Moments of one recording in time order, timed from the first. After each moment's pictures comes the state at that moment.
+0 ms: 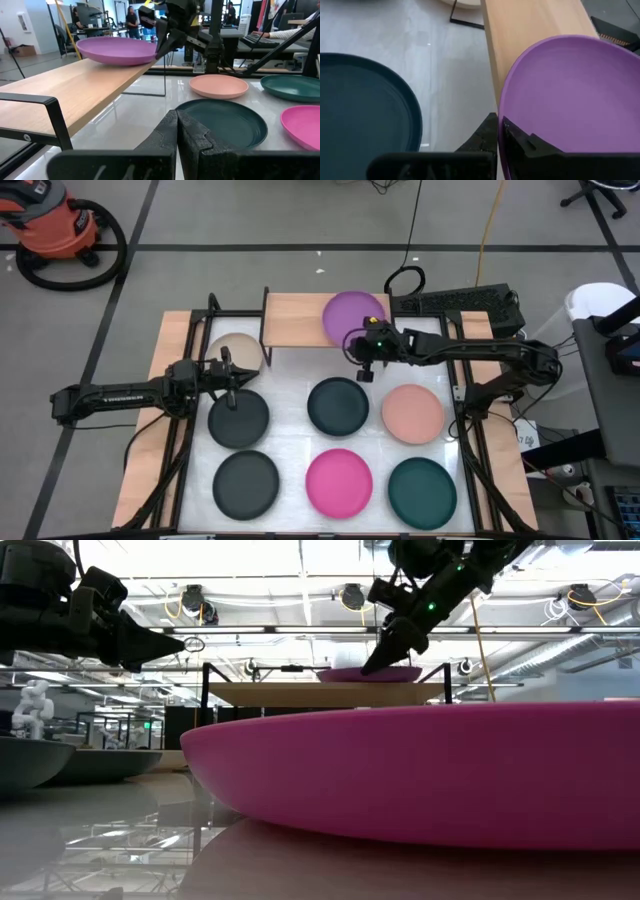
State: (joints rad) left arm 0.25 0.39 0.01 0.36 0.06 0.05; right arm -0.29 1.43 0.95 -0.20 0.13 -0.38
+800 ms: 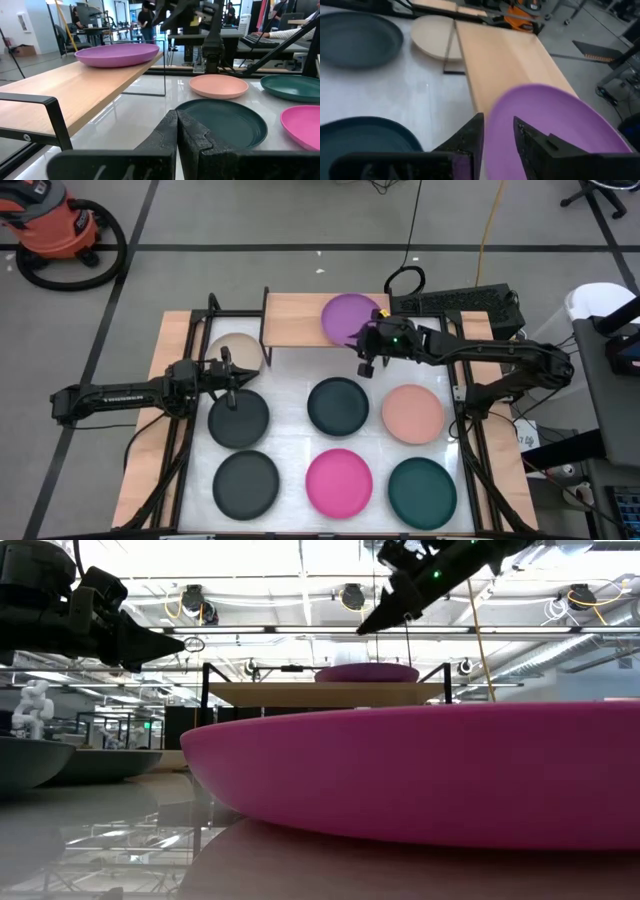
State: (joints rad) left arm 0.25 0.39 0.01 0.36 0.06 0.05; right arm -0.25 1.30 0.95 -0.11 0.13 -0.27
